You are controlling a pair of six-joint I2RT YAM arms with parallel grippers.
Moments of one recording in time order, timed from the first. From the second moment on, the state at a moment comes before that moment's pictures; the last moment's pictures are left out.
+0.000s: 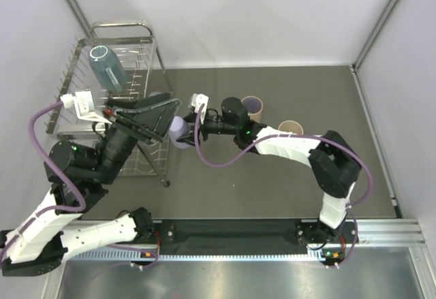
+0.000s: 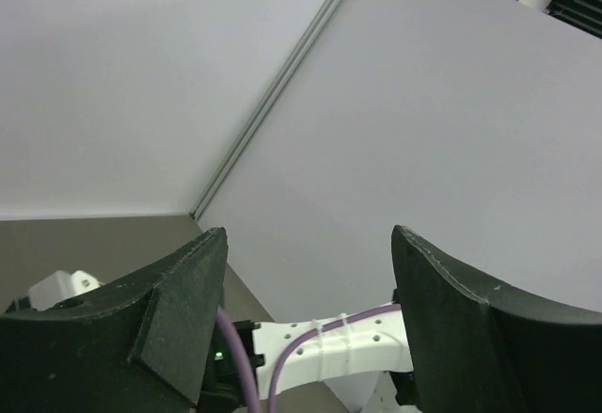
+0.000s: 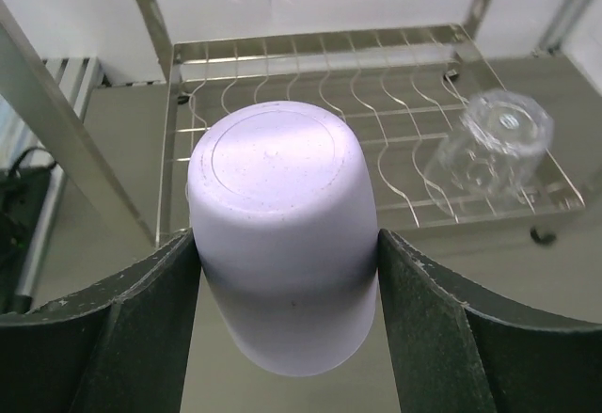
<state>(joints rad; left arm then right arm) -1.05 0.71 1.25 -0.06 -0.37 -0.50 0.88 1.78 1.24 0.45 -0.52 -0.07</state>
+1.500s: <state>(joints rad) -1.05 0.58 1.20 -0.09 -0.36 -0.47 0.89 2.52 2.05 0.50 -0.63 -0.17</state>
